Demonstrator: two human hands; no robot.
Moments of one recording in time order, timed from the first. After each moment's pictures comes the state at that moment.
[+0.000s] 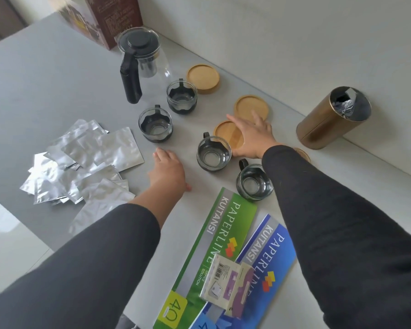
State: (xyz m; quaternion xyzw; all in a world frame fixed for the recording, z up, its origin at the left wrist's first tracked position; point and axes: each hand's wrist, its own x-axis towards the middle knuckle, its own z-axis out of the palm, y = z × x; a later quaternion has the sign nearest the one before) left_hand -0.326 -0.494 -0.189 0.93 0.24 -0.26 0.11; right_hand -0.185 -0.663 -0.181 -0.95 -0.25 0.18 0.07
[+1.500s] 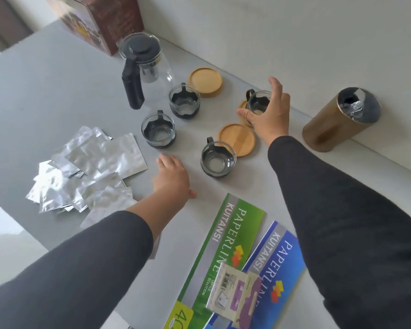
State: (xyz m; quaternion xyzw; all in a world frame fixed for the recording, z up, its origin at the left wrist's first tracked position) left_hand -0.326 -0.495 -0.183 0.93 0.21 -0.29 0.08; right_hand -0.159 -0.657 -0.172 -0.91 -0.06 -0.04 0.41
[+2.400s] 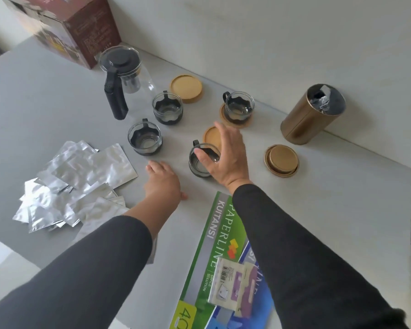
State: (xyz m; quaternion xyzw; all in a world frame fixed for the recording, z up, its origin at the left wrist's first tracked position) left_hand -0.326 -0.494 -0.183 0.93 0.21 -0.29 0.07; right_hand -0.260 -0.628 -0.192 -0.92 -0.18 -0.11 0.33
